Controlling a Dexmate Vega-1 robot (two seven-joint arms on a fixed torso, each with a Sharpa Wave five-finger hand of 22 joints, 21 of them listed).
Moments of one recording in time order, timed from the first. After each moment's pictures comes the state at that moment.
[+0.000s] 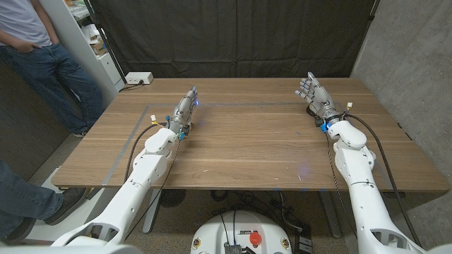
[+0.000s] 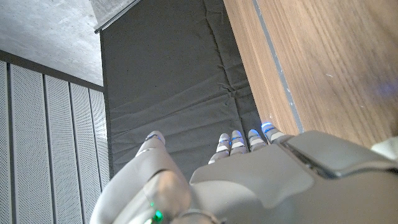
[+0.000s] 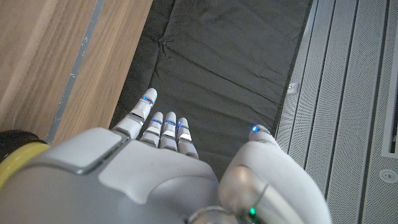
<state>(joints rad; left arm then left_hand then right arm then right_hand) 0.91 0.30 0.16 -1.38 -0.37 -0.13 -0.12 0.28 0.00 0.28 0.02 0.19 -0.07 0.08 0.20 0.17 -0.13 0.05 0.24 0.20 -0.17 0.07 0.19 0.18 -0.18 0.01 0.31 0.17 -0.96 -0.10 0.20 -1.53 0.14 0.10 0.39 0.32 -0.07 0.21 0.08 0.28 0.12 0.11 0.20 0.19 0.04 0.10 0.37 0.20 0.01 0.05 0.27 0.24 0.21 0.01 0.40 0.17</state>
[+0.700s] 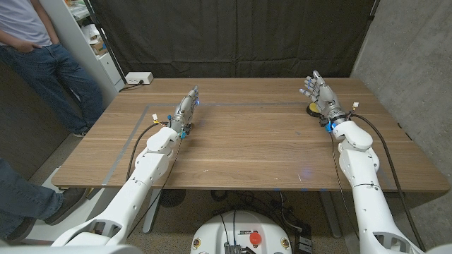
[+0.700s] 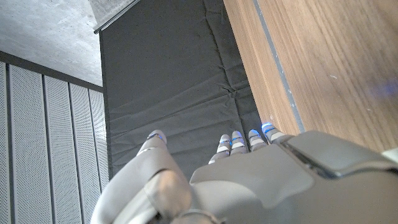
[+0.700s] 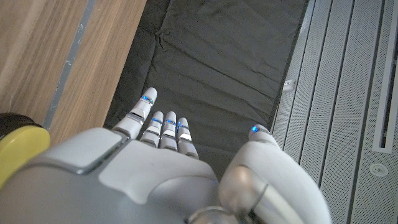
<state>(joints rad) 0.89 0.29 0.16 -1.35 -0.36 -0.14 -0.12 0.29 0.01 0.28 0.00 0.19 -0.09 0.09 0.19 0.18 -0.14 0.06 0.24 0.20 -0.17 0.08 0.19 0.18 -0.17 0.02 0.30 0.17 -0.97 -0.09 0.23 -1.56 0.14 0.10 0.40 0.32 -0.07 0.21 0.07 0.28 0.11 0.10 0.20 0.19 0.05 0.10 0.36 0.19 0.02 0.06 0.27 0.23 0.22 0.01 0.39 0.17</state>
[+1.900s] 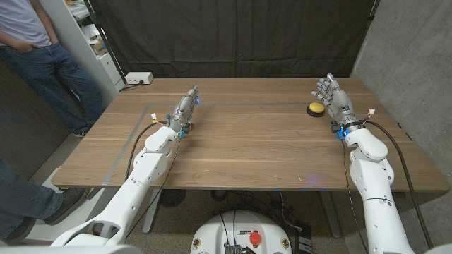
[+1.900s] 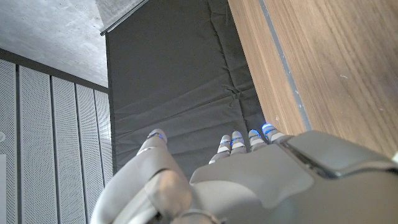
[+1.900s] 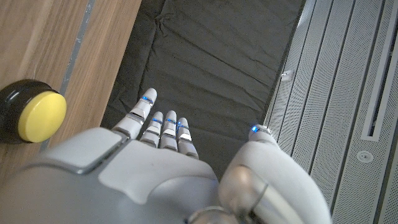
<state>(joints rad) 0.90 0.30 0.15 -1.38 -0.37 -0.14 -0.14 0.30 0.01 0.29 -0.01 0.19 -0.10 0.10 0.18 0.18 -0.14 0.06 0.23 0.20 -0.17 0.08 0.19 0.18 -0.17 0.02 0.28 0.17 -1.08 -0.08 0.30 -1.69 0.17 0.10 0.40 0.32 -0.07 0.21 0.07 0.28 0.11 0.10 0.20 0.19 0.07 0.11 0.35 0.19 0.02 0.06 0.26 0.22 0.22 0.01 0.37 0.17</state>
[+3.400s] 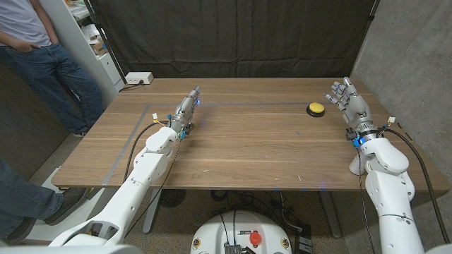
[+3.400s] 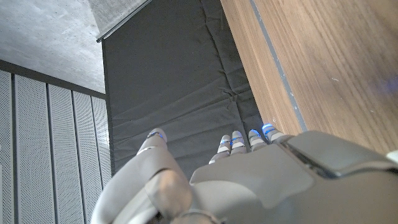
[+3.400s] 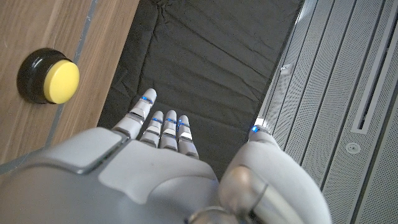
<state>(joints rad) 0.90 0.31 0.17 -1.38 -0.35 -0.13 -0.13 0.30 0.01 0.28 -0.02 0.19 -0.09 0.10 0.18 0.18 -0.13 0.07 0.22 0.20 -0.17 0.08 0.19 0.18 -0.17 0.03 0.27 0.17 -1.18 -0.08 0.38 -1.78 0.20 0.12 0.41 0.32 -0.07 0.20 0.06 0.28 0.15 0.11 0.21 0.19 0.08 0.11 0.32 0.19 0.02 0.06 0.26 0.22 0.23 0.01 0.34 0.17</state>
